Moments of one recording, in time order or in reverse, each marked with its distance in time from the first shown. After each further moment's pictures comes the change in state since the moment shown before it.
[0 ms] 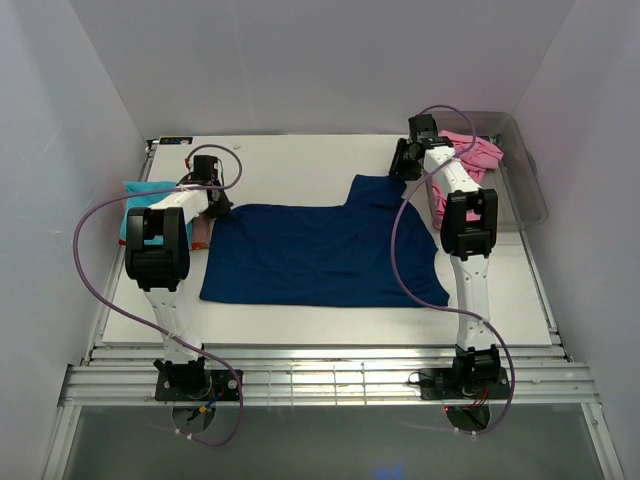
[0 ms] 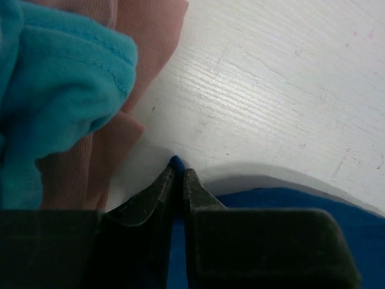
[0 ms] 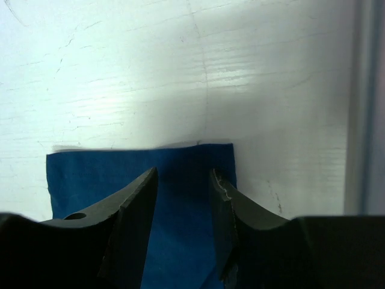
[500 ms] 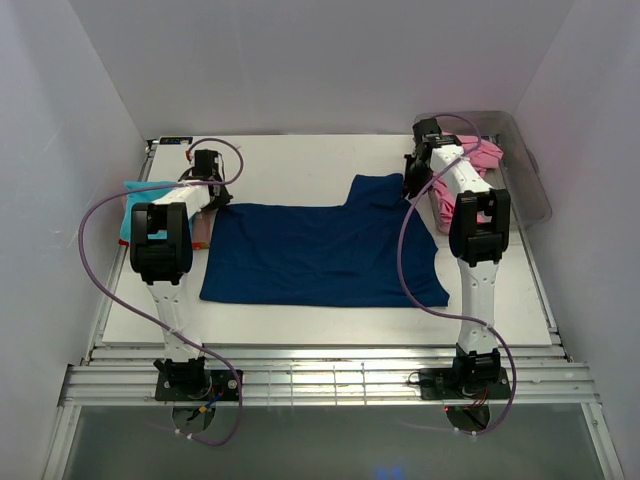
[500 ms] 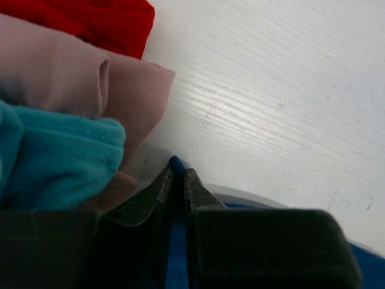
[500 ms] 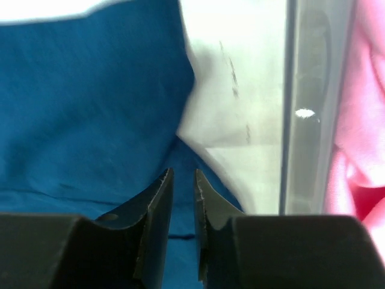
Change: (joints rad) left arm 0.000 0.082 0.097 0.039 -0.030 0.035; right arm -0.002 -0.164 -0.182 -0.221 0.034 -0.111
